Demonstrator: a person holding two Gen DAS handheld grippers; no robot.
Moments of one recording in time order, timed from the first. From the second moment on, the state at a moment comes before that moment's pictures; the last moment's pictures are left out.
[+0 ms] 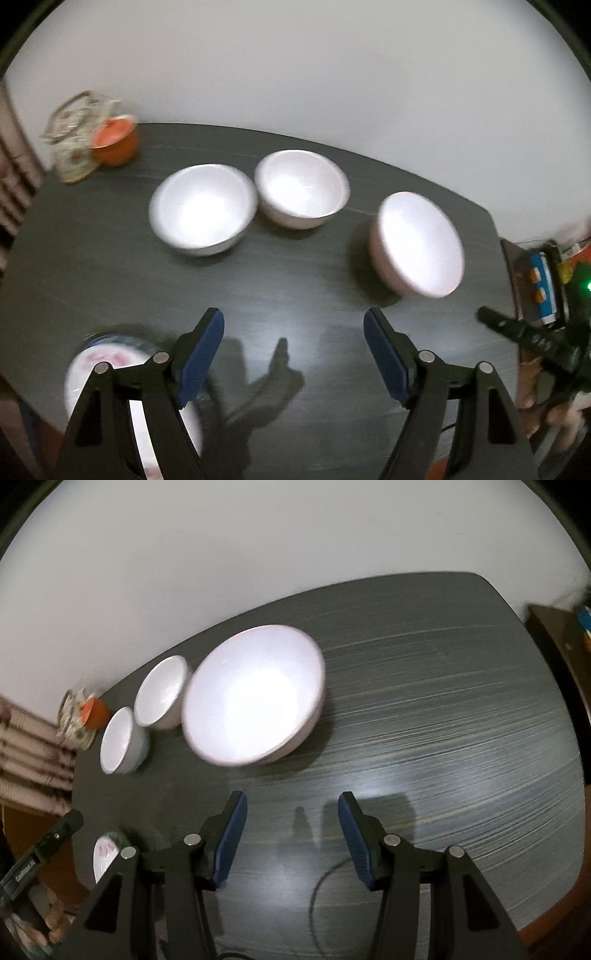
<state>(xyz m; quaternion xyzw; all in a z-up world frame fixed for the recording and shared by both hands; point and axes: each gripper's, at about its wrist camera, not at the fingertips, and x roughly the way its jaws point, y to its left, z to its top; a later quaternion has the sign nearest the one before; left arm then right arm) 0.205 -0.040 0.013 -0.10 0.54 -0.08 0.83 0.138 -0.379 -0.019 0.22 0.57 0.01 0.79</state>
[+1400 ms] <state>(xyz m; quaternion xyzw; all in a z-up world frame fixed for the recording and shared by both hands) 0.234 -0.131 -0.024 -0.08 0.58 -0.14 0.80 0.139 -0.351 -0.023 0.25 0.55 0.01 0.80</state>
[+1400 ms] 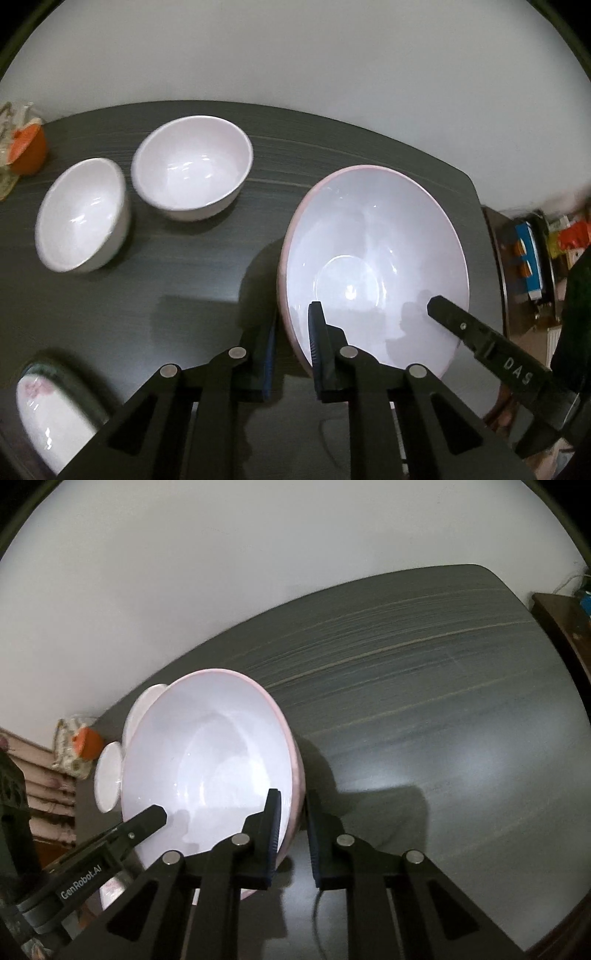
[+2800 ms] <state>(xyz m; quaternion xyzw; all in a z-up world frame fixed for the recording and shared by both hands) 0.080 -0.030 -0.073 -0.08 0.61 -0.12 0.78 0.007 -0.242 -0.071 0.20 0.62 0.00 0.76</state>
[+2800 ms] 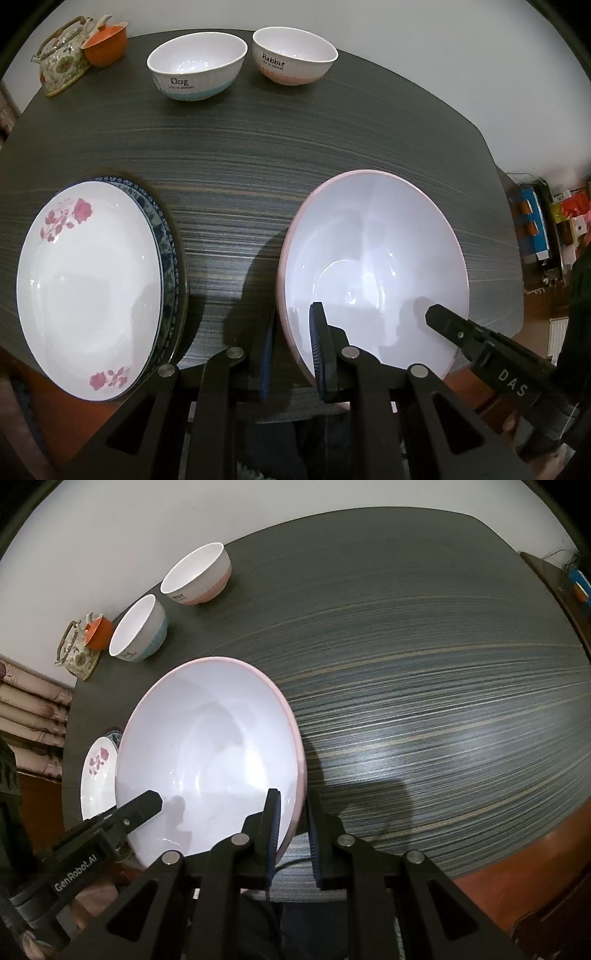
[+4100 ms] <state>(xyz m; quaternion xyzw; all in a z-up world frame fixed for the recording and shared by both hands) 0.084 0.012 -0.058 -0.12 0.60 -0.10 0.79 0.015 -0.261 -0.040 0.22 0.57 0.00 0.79</state>
